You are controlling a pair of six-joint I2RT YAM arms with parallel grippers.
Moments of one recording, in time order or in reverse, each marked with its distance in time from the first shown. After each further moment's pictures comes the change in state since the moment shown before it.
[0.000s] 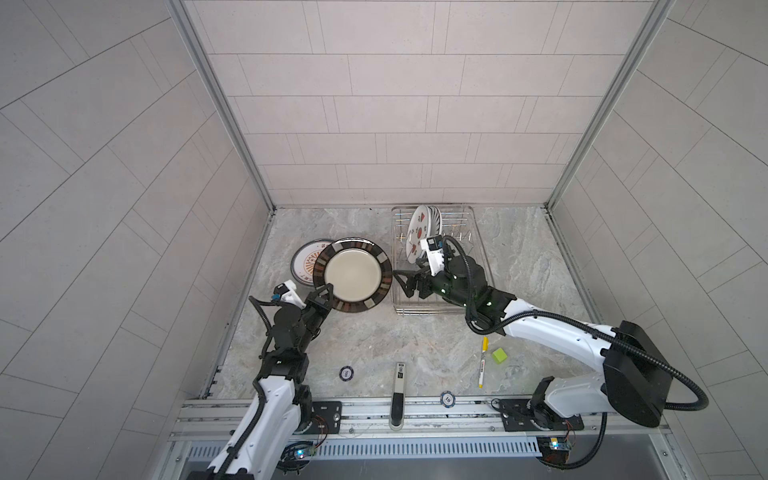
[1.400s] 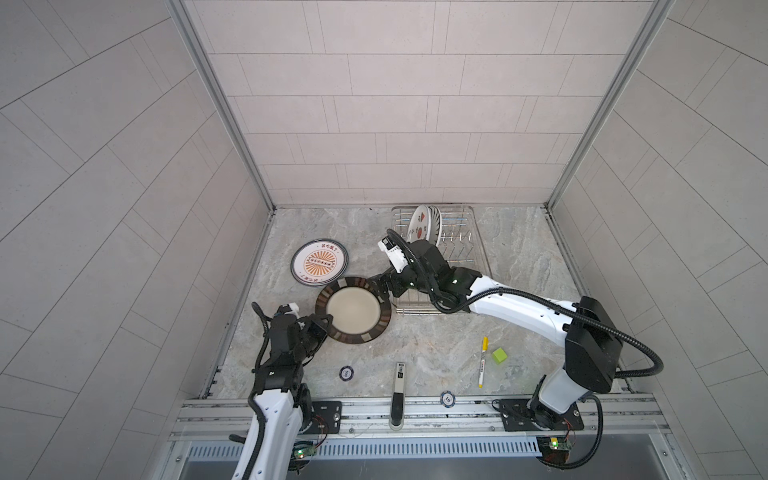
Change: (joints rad) left arm 0.114 -0.177 -0.002 -0.570 0.182 0.157; right arm 0.081 0.264 0.402 -0.397 -0.023 -0.188
